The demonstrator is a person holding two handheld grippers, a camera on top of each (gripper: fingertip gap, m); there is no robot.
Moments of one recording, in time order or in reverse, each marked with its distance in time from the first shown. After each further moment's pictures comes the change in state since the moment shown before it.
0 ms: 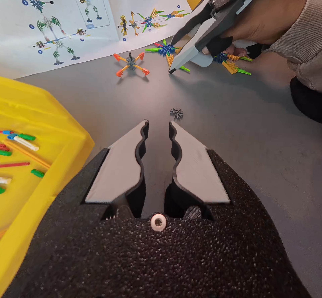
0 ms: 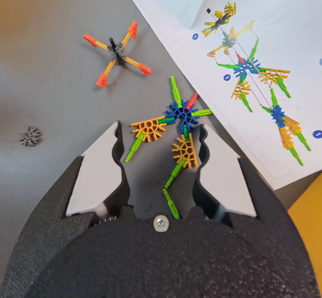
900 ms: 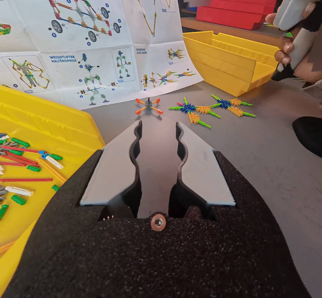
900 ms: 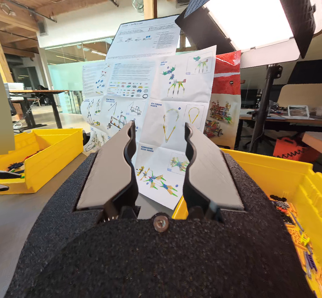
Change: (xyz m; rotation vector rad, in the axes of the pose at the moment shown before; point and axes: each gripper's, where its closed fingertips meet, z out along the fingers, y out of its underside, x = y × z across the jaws) left arm -0.014 -0.036 -0.015 0.316 -0.087 -0.001; right arm 0.066 -0.040 -0.254 1.170 0.272 0.119
